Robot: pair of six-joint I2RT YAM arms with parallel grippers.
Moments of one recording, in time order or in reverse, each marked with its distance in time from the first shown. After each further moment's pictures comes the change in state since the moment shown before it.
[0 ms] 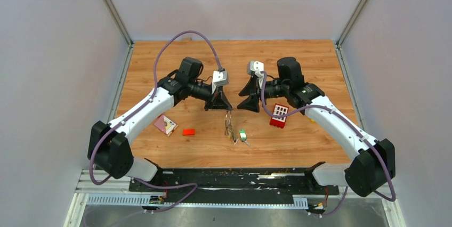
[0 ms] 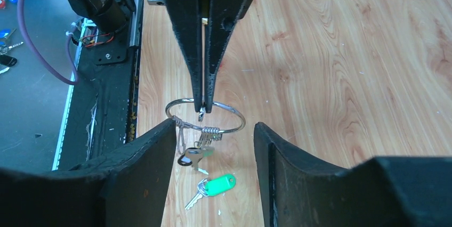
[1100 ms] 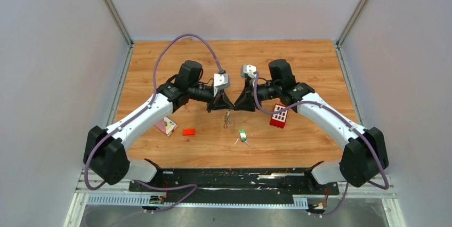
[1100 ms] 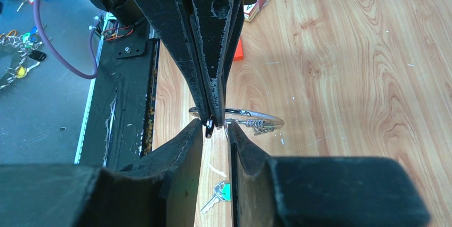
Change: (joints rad) left arm -0.053 -0.078 -0.094 0.172 -0.096 -0.068; right arm 0.032 0.093 -0.013 0.022 -0.061 0.031
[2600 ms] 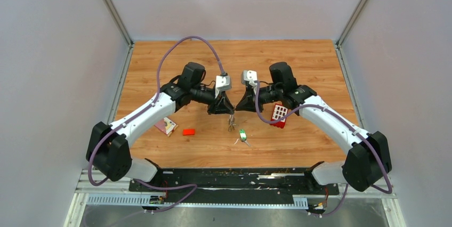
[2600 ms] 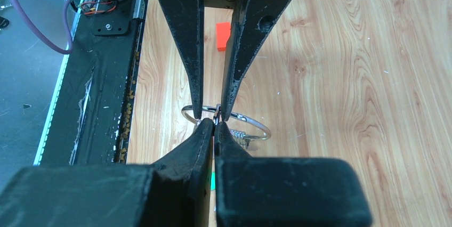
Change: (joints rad) left arm -0.004 0.034 -0.009 -0.025 0.023 0.011; right arm 0.009 -0.041 -0.026 -0.047 0.033 -0.174
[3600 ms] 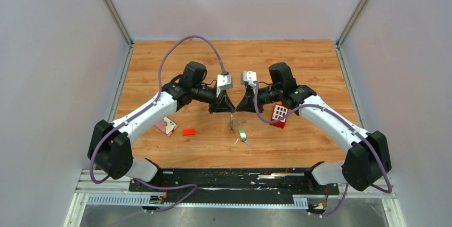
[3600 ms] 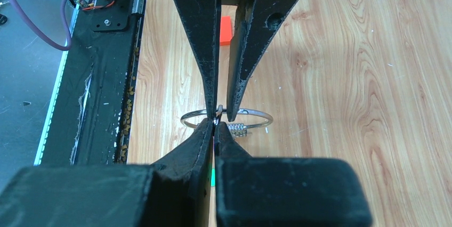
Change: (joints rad) left arm -0.003 0.023 0.008 0.026 -0.018 -0.016; right arm 0.004 0.004 0.000 -0.025 0.012 -0.011
